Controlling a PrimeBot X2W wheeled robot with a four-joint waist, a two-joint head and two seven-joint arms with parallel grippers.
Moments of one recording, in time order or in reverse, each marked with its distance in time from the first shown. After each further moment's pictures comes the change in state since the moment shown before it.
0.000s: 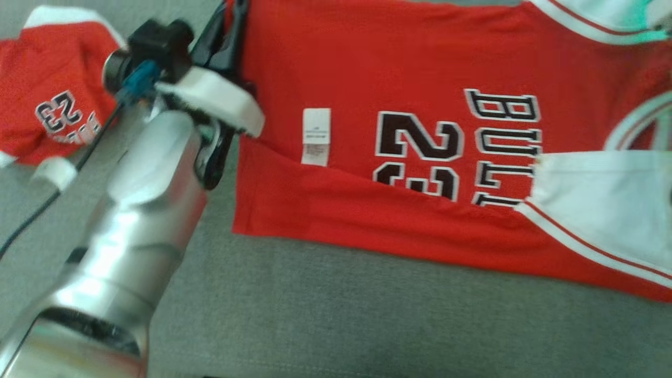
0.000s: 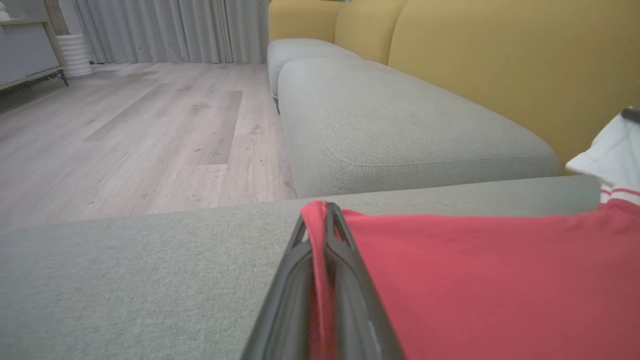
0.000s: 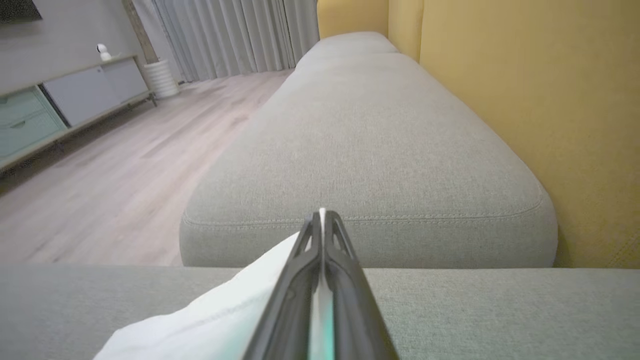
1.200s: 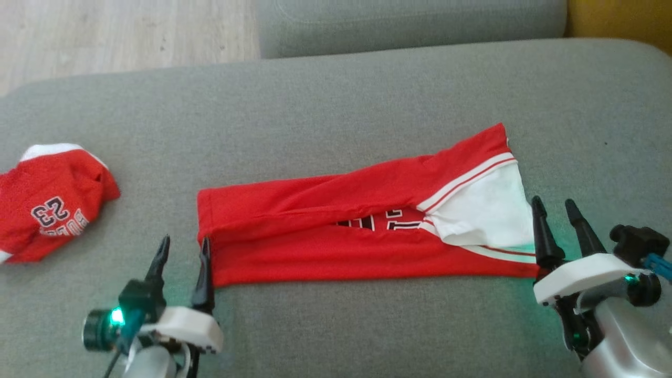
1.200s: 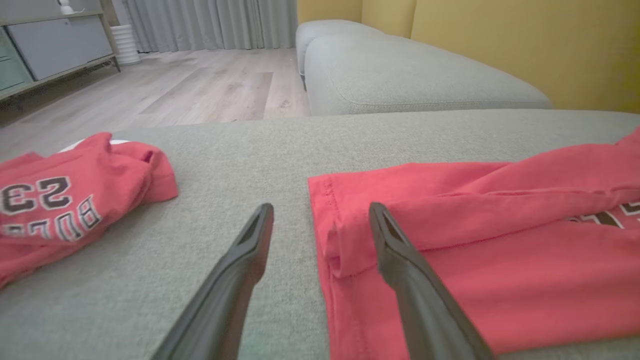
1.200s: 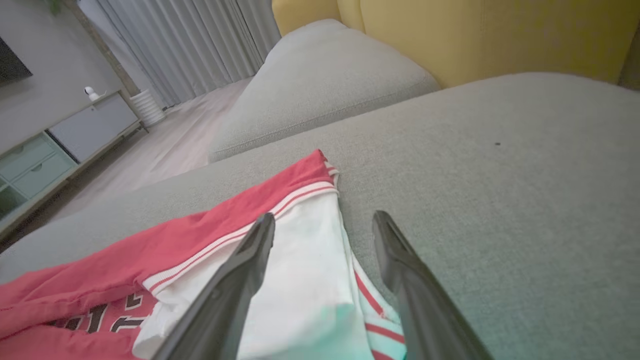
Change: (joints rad) left arm 0.778 -0.018 0.451 -0.233 0.383 0.044 -0.004; right arm 0.953 0.132 -0.120 -0.530 0.066 0.000 -0.011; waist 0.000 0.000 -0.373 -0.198
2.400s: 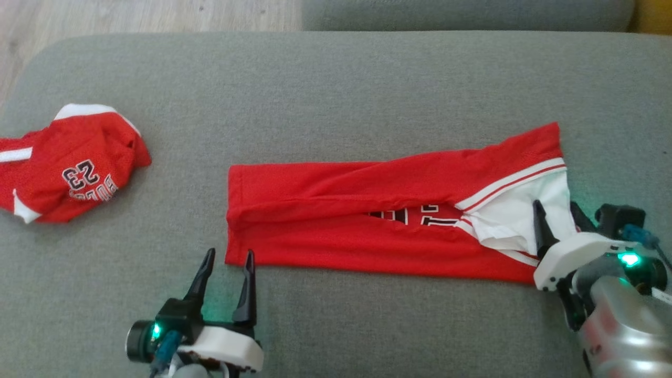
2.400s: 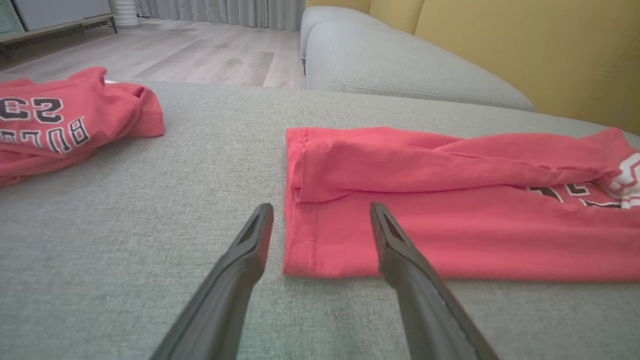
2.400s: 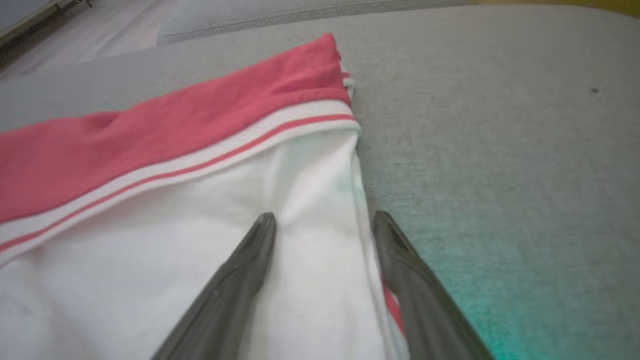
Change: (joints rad) left arm 0.117 -0.065 -0.085 -0.153 -0.037 0.008 0.000; right arm -0.215 0.077 -0.204 0.376 -0.387 0.000 0.063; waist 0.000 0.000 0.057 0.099
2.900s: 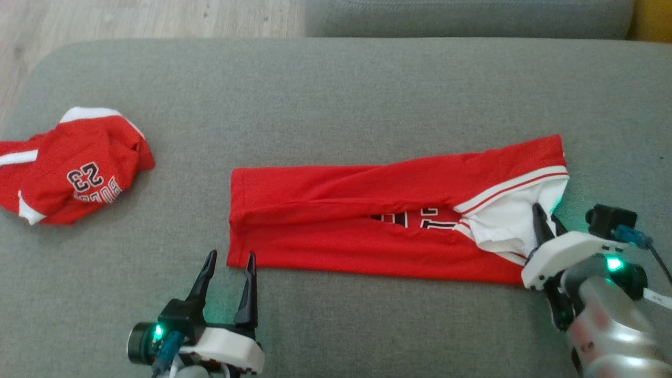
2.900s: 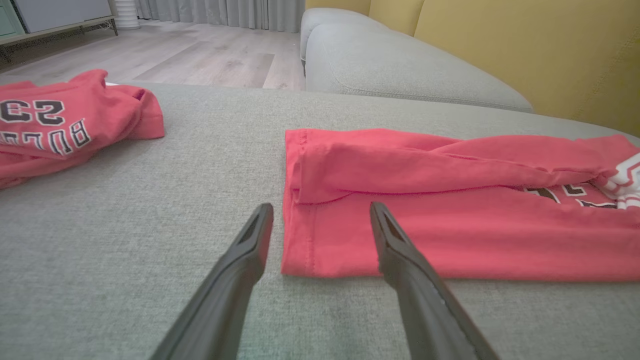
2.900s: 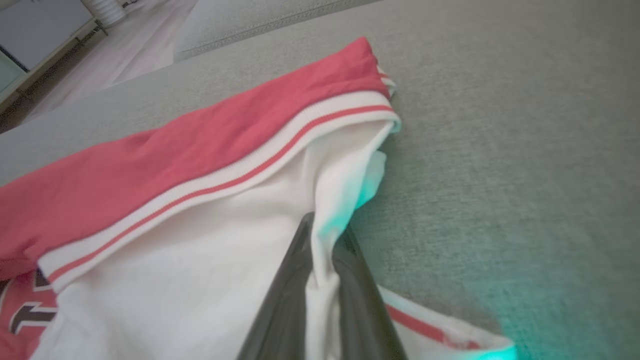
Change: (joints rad) left arm -0.010 -0.001 -0.012 0.021 -0.001 0.008 0.000; right arm -0.026 0.011 0.104 0.071 0.202 0.000 0.005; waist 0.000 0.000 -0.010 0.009
